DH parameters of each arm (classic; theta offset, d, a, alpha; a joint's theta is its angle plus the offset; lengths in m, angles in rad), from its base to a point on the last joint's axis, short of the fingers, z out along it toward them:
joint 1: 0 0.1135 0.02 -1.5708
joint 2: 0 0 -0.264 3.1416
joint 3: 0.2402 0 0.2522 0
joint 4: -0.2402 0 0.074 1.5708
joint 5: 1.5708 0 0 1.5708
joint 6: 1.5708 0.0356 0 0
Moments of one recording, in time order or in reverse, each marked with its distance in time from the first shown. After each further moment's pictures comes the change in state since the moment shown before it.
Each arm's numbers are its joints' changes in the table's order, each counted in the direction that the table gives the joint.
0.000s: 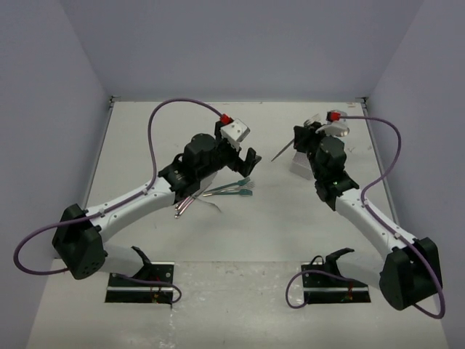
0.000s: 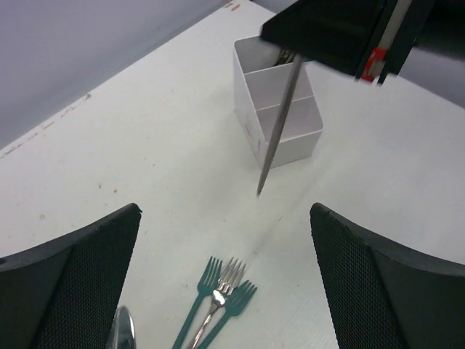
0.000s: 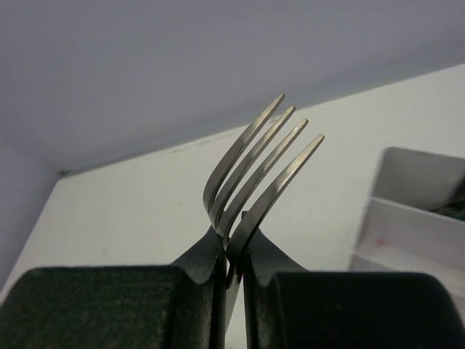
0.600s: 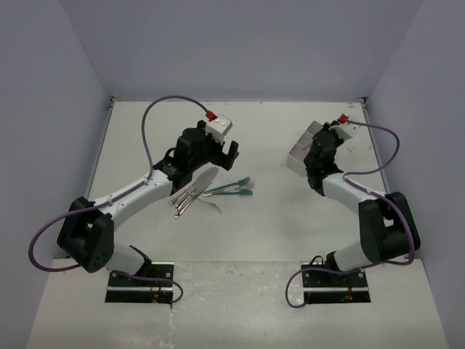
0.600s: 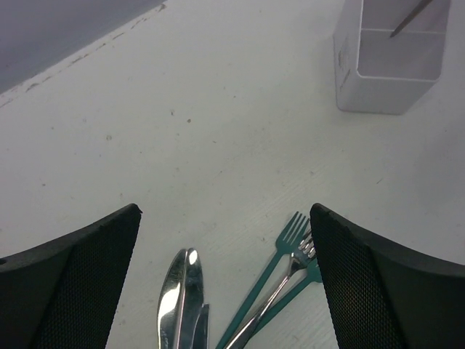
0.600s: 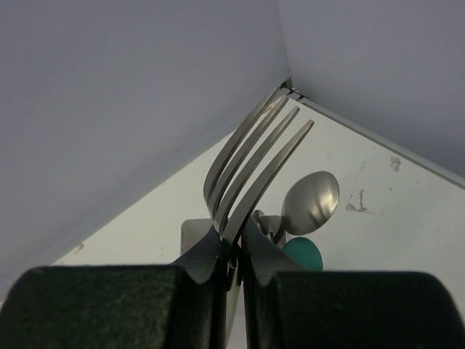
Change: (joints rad) left arm 0.195 0.053 -0.068 -0.035 -0.005 0.030; right arm -0.137 0.332 -0.022 0.405 0.689 -0.147
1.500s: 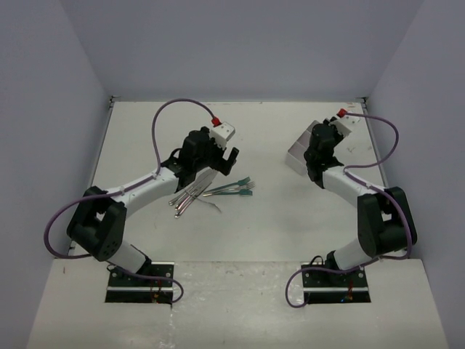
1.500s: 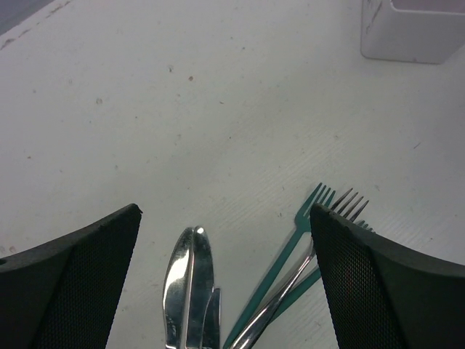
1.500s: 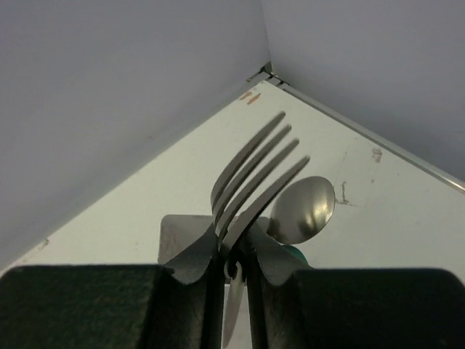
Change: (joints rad) left arm 0.023 0.090 -0.013 -0.018 0.005 0.053; right arm -0.026 0.047 0.090 -0.118 0.011 0.012
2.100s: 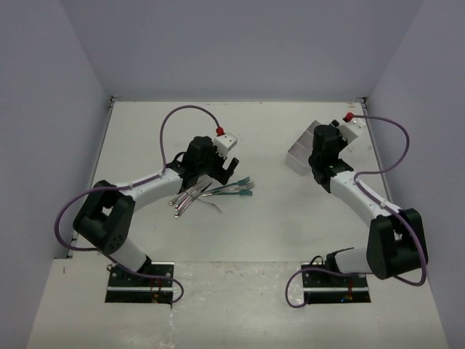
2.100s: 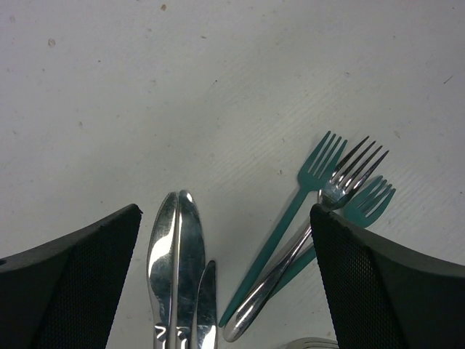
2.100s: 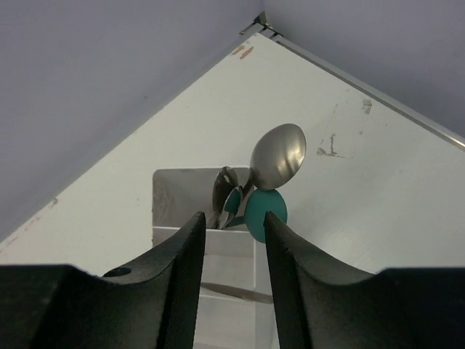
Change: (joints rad) left arm 0.000 0.076 -0.028 -0.050 0.026 0.040; right arm 0.010 -0.119 0.028 -0.414 -0.031 0.201
